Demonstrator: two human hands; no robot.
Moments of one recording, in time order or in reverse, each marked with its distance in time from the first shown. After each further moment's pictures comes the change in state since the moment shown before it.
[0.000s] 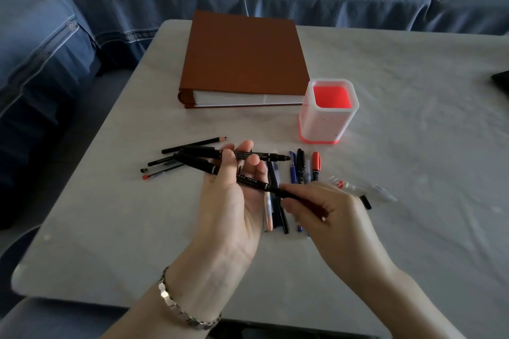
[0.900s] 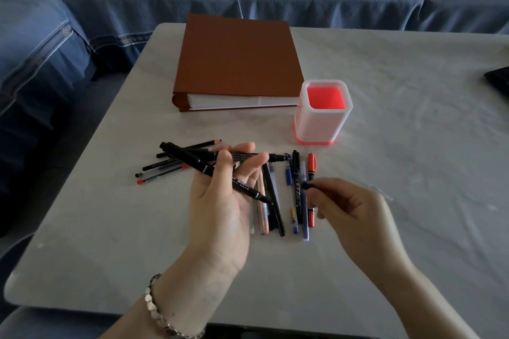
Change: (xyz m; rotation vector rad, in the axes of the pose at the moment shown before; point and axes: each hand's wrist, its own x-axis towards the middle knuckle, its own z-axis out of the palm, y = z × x) left_hand -0.011 0.004 0.003 0.234 -0.109 0.156; right_hand -0.001 0.008 -0.022 0.143 0.105 0.135
